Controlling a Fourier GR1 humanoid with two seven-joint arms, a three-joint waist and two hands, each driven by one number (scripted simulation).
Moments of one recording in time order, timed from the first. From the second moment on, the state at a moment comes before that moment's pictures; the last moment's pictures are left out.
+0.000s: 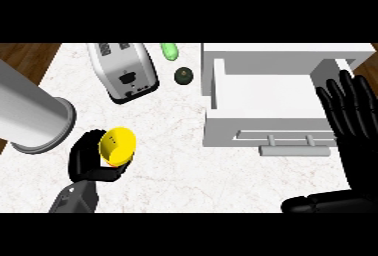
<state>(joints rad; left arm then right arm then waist) -0.30 0.10 0.26 -0.67 0.19 -0.26 -0.96 -0.07 -0.07 -0.04 -2.10 -0.14 0.13 0.17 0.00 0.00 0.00</state>
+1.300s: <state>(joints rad) -0.51 0.01 0.01 -1.44 0.26 0.03 -0.25 -0.09 -0.11 -0.10 -2.08 -0.18 0.15 0.18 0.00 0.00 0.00</state>
